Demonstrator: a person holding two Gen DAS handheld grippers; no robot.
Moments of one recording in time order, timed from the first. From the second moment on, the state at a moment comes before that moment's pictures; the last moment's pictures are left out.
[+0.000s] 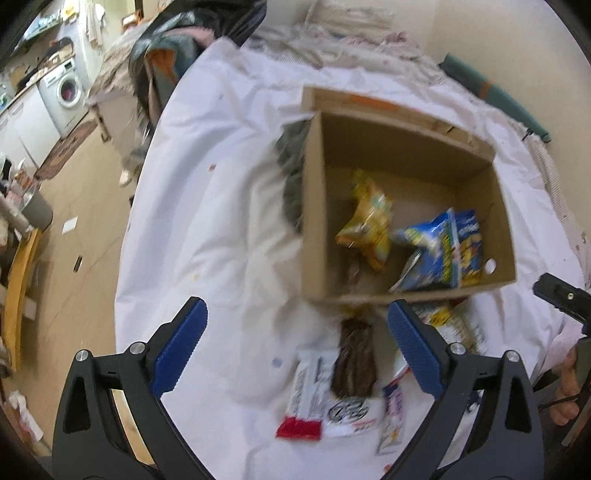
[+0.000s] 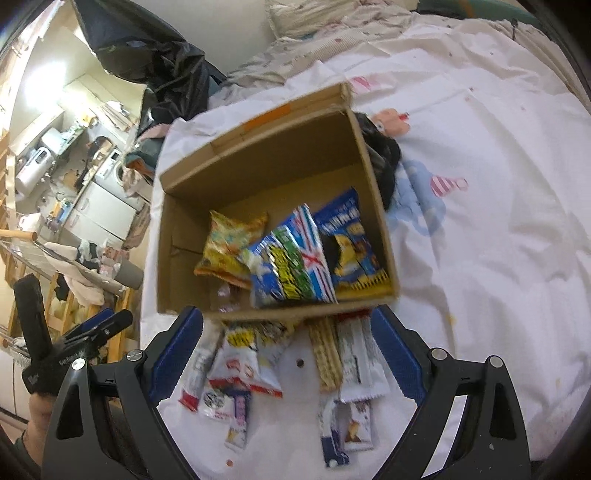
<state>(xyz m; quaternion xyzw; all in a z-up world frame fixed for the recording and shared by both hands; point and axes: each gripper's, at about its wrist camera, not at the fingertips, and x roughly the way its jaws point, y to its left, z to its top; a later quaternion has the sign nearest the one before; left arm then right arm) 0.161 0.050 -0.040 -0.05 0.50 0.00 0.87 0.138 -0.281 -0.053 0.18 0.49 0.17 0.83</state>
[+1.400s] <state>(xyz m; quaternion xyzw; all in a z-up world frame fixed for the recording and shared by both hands) 0.138 0.033 -0.096 -0.07 0.60 -0.02 0.79 0.160 -0.271 -0.149 0.10 0.65 0.11 0.75</state>
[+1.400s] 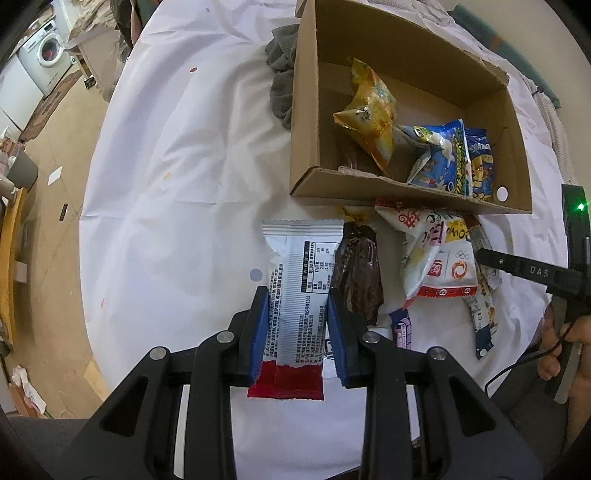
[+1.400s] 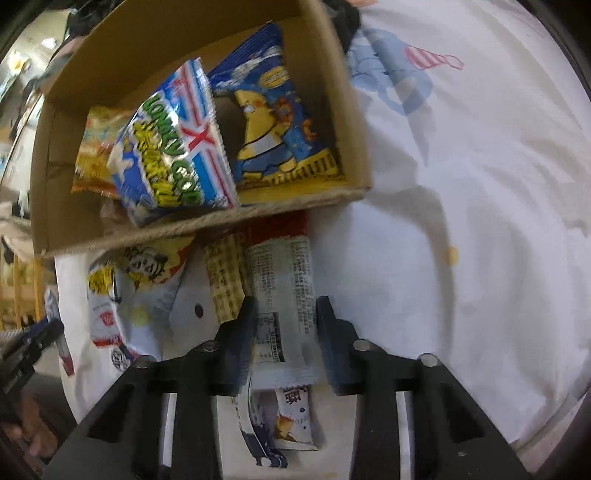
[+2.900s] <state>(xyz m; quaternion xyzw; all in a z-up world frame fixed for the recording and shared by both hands) 0.147 0.027 0.002 -0.05 0.45 0.02 0.89 0.109 -0.261 -0.005 0.20 0.40 0.31 0.84</state>
